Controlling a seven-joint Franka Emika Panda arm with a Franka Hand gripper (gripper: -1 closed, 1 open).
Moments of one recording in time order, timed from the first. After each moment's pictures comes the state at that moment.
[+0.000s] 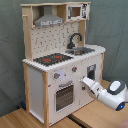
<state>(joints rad) -0.42 -1.48 1.64 -2.51 -0.67 2.81 0.84</state>
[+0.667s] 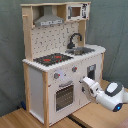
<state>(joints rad) -0.47 -1.48 1.68 -2.51 -0.67 2.81 1.08</state>
